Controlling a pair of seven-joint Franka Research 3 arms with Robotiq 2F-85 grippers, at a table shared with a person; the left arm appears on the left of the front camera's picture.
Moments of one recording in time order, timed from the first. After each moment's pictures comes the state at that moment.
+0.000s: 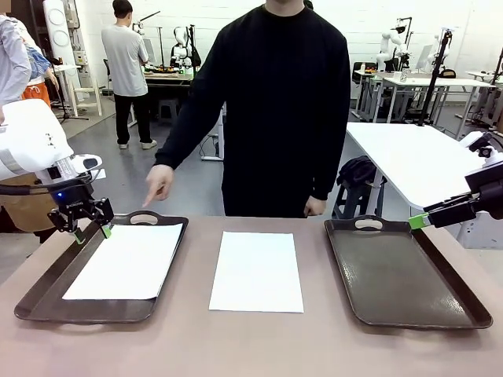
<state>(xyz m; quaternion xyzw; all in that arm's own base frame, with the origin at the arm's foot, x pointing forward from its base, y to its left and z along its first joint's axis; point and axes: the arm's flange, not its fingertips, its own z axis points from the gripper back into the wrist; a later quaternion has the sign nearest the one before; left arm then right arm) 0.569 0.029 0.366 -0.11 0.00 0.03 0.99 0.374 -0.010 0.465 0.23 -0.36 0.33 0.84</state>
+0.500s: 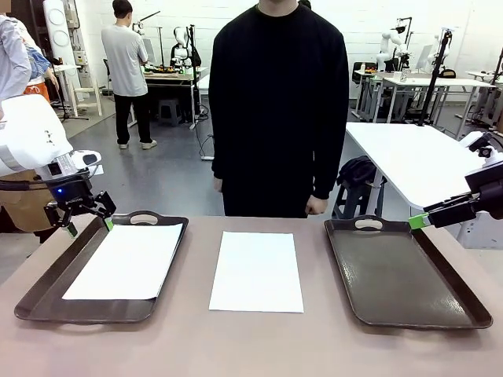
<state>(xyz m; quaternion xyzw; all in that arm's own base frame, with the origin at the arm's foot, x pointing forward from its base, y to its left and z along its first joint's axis) 0.571 0.029 0.373 -0.10 -0.01 0.05 0.99 0.374 -0.010 0.465 0.23 -0.36 0.33 0.84</state>
